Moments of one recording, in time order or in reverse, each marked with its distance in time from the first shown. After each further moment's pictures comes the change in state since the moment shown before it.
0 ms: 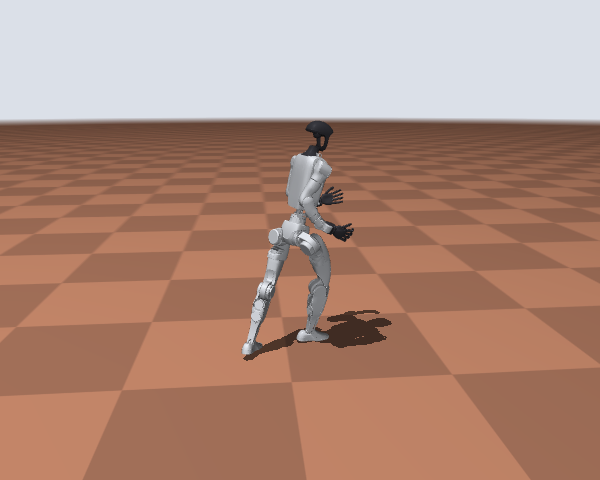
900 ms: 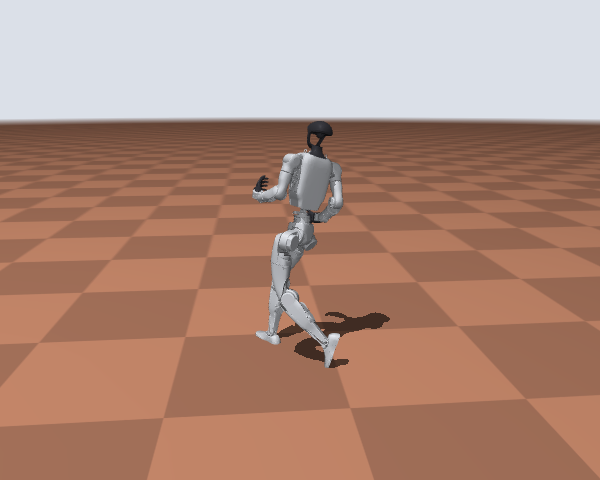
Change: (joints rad) left arm 0.087 0.000 -0.117 -0.102 0.159 0.010 -0.096; right arm 0.109 -0.148 0.084 -0.104 -0.187 -0.006 -0.009; waist -0.115 -0.041 -0.049; left_leg -0.003 -0.090 -0.206 0.712 0.647 -0.030; right_leg 0.158 -0.133 0.158 0.131 -0.155 -0.152
